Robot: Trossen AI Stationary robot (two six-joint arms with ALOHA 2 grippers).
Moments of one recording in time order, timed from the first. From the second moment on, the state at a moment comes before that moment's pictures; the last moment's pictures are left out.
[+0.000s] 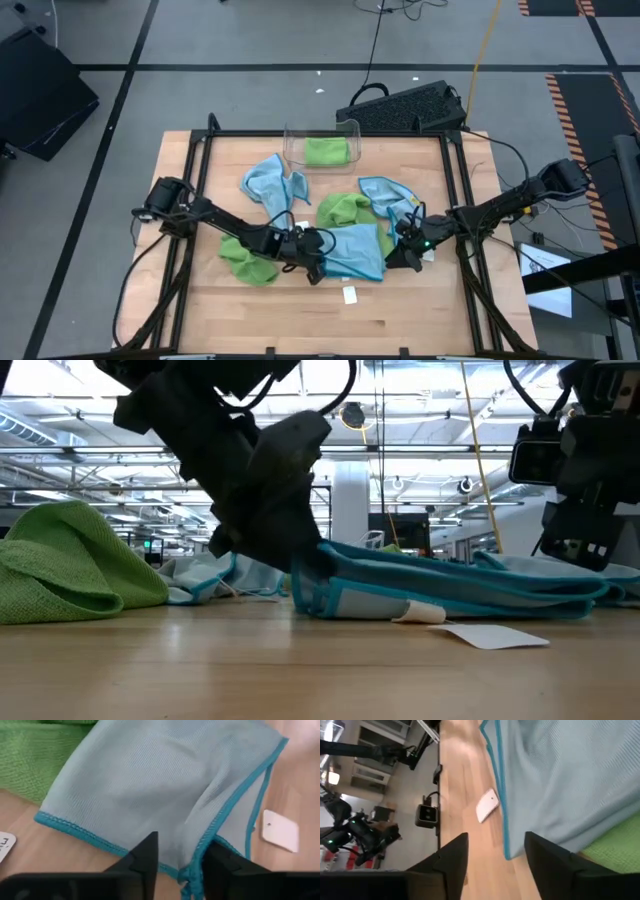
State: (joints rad) left arm -0.29 1.88 1.02 0.02 -0.24 -0.77; right arm 0.29 1.05 0.14 0.45 -0.20 1.01
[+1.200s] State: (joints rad) left arm 0.03 1.76 1.02 -0.12 0.12 -0.52; right arm -0.08 1.05 0.36 0.03 -0.44 1.17
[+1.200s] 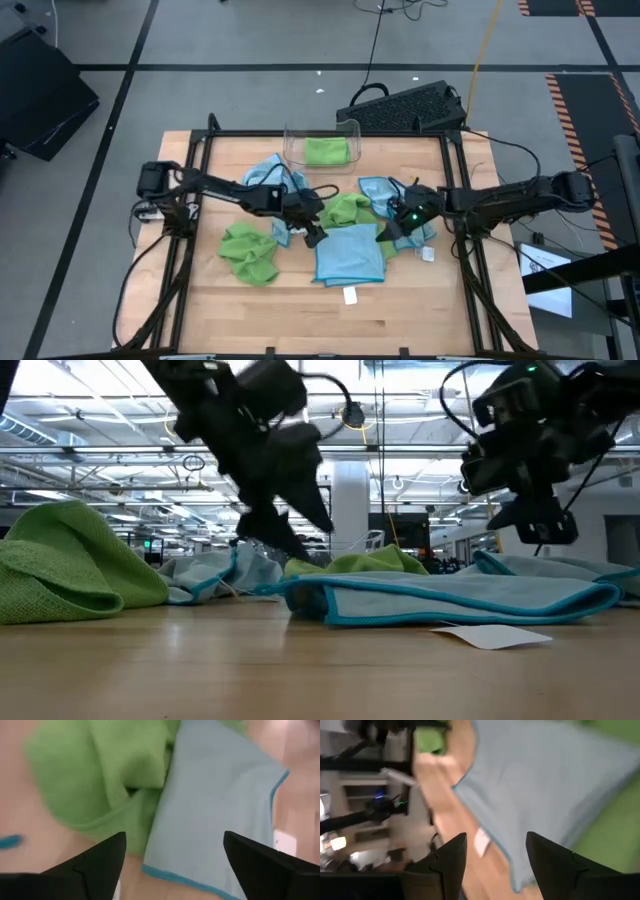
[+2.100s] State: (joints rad) left arm 0.03 1.90 1.02 -0.08 0.22 -0.47; right arm -0.31 1.44 0.48 -0.02 -0.53 0.87
